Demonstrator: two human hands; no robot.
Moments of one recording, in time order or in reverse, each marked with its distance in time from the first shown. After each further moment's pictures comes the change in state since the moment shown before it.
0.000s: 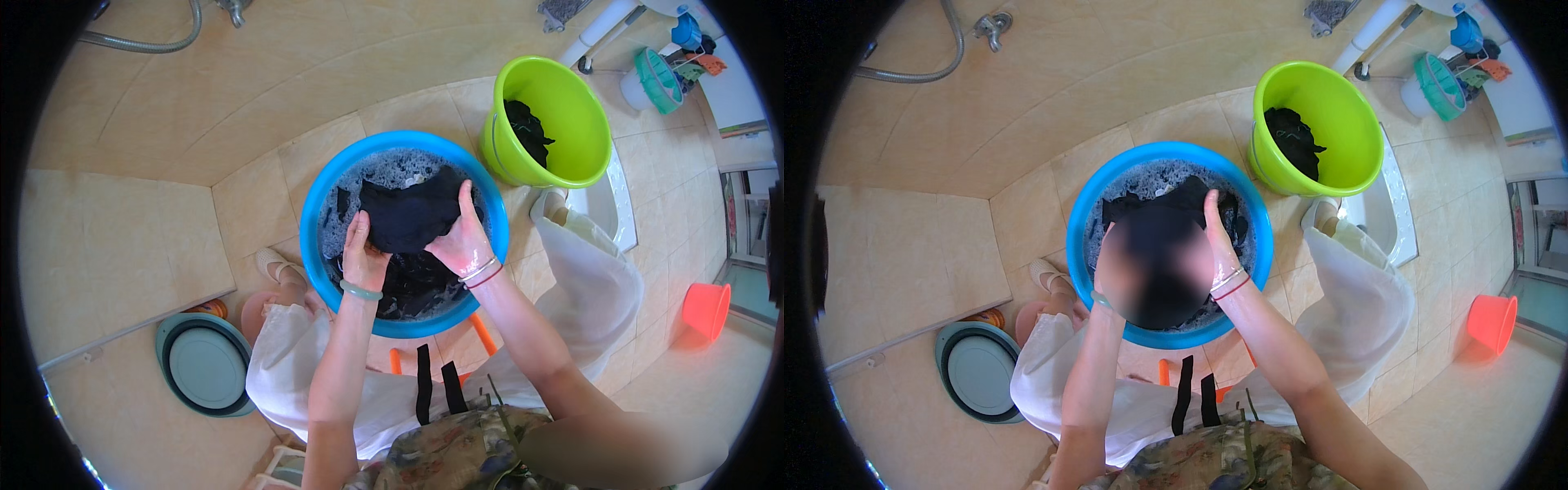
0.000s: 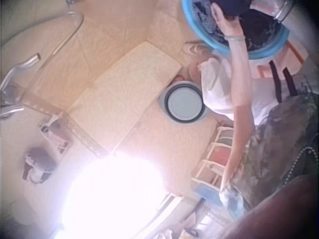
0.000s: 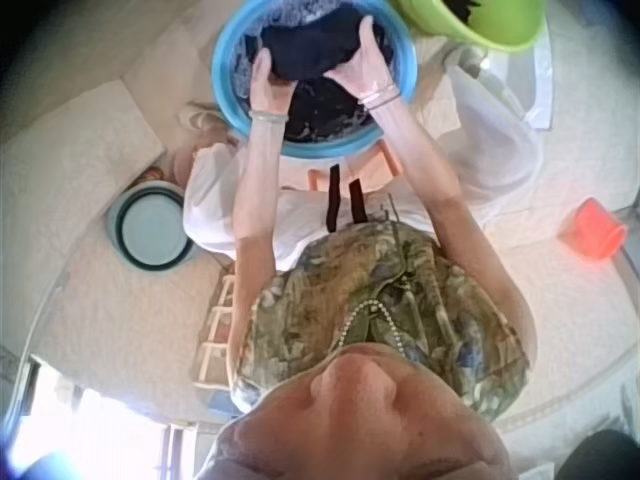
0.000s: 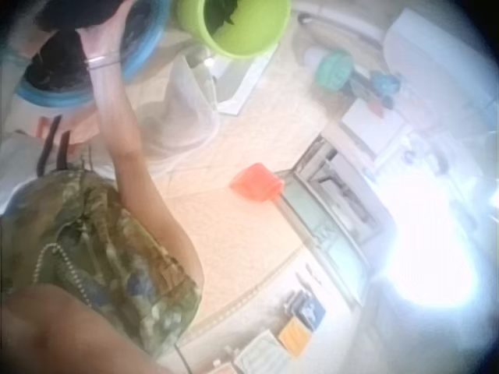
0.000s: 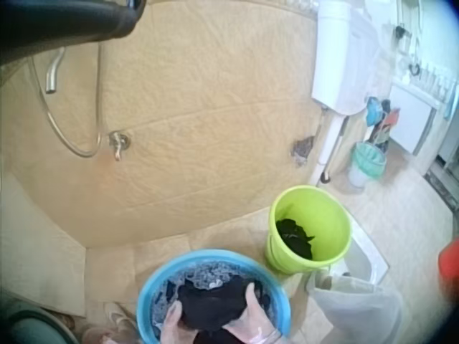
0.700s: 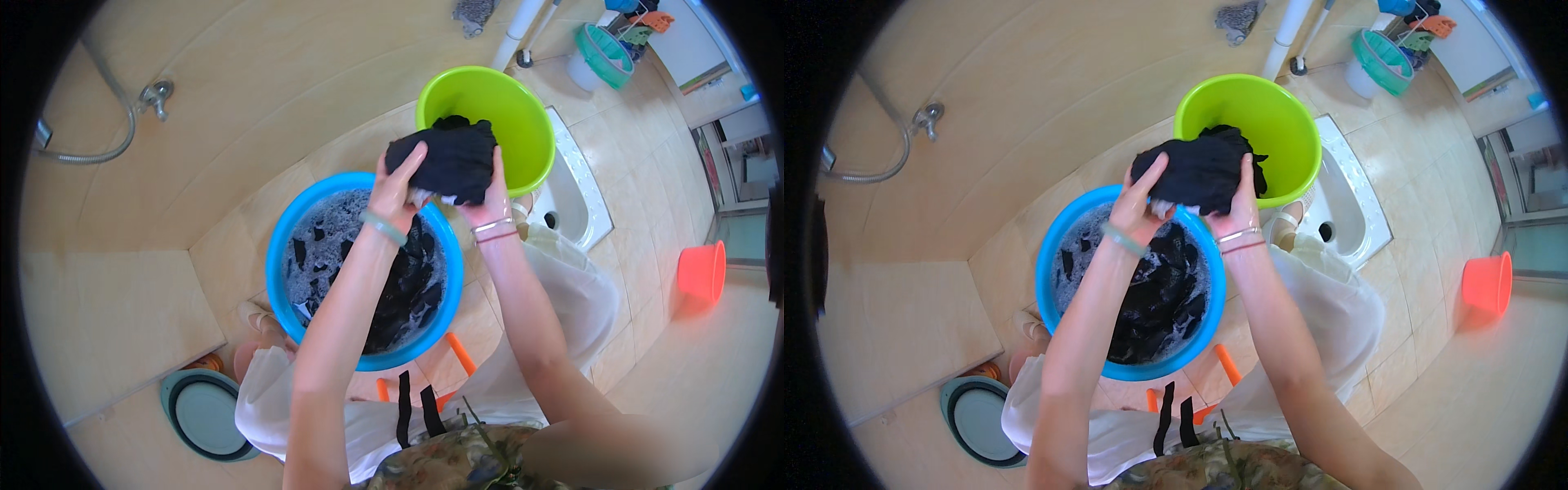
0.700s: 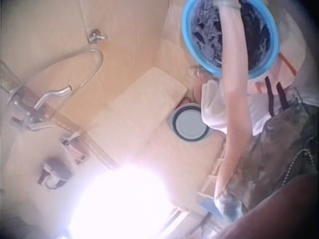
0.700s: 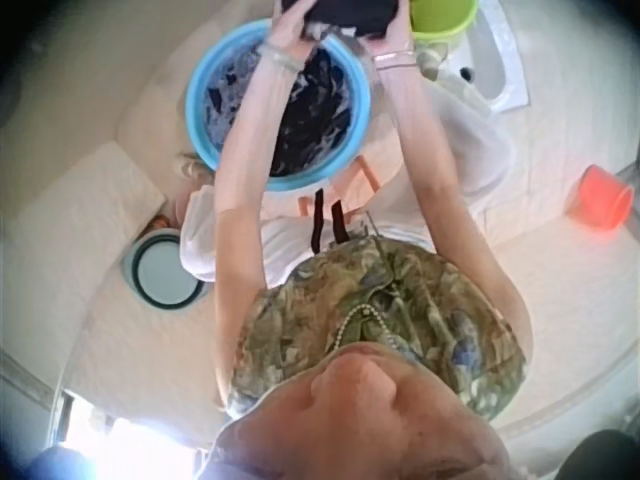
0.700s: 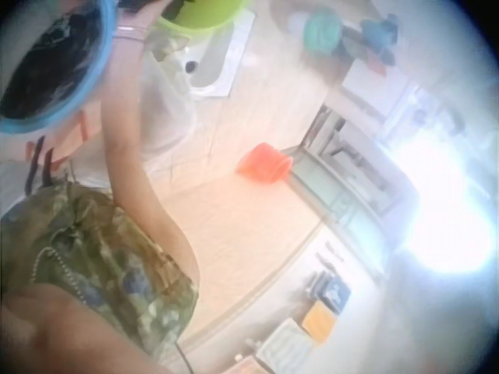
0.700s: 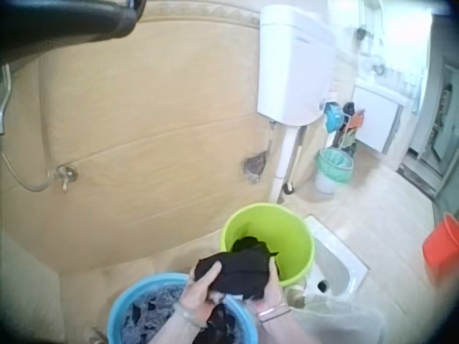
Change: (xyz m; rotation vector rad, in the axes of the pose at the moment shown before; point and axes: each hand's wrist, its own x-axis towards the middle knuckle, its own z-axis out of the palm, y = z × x) left_hand 0.063 -0.056 0.251 0.453 -0.188 -0.223; right_hand -0.021 -0.159 -0.015 0.047 0.366 -0.601
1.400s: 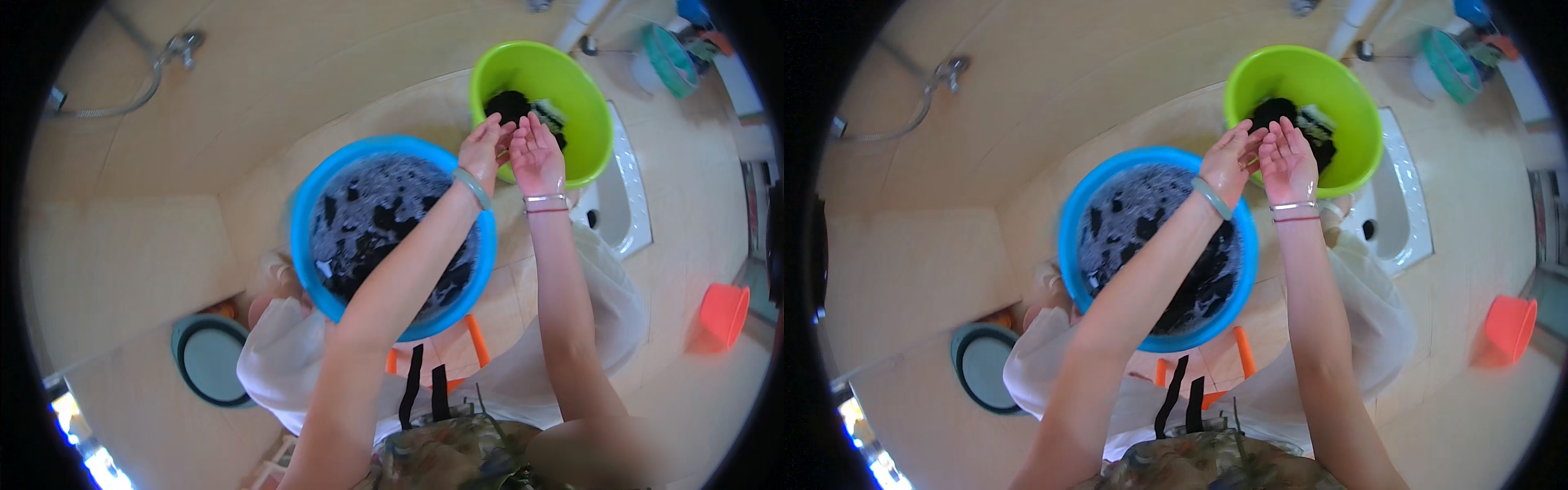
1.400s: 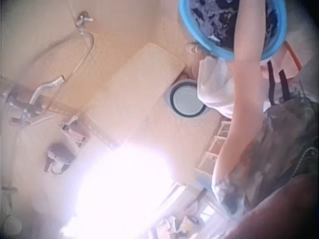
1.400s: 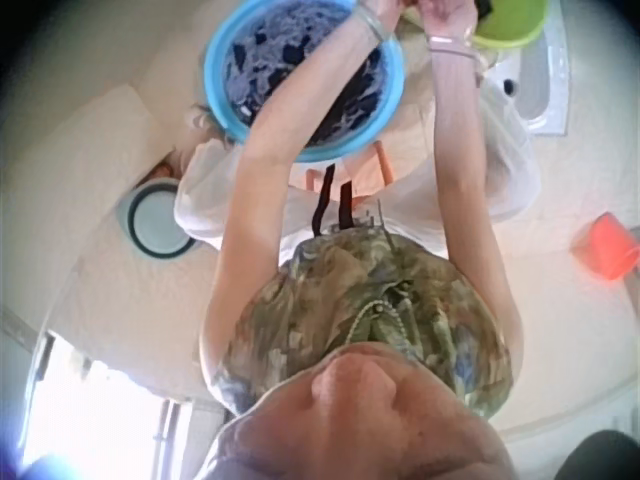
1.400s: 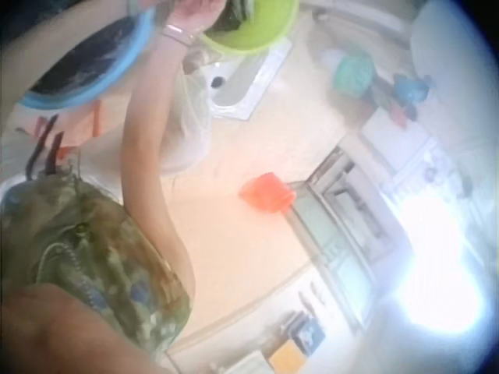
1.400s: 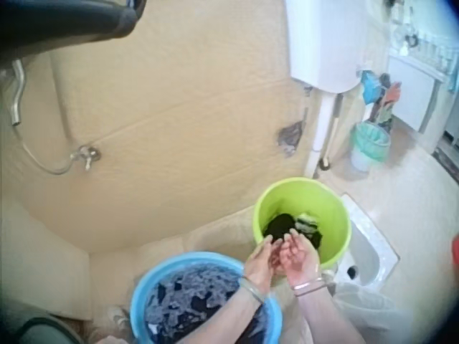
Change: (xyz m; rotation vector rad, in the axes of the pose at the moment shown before) left_hand 0.062 -0.074 0.023 -0.047 -0.053 0.068; right_hand 0.062 -0.030 -0.056 -0.005 -0.111 -0.101
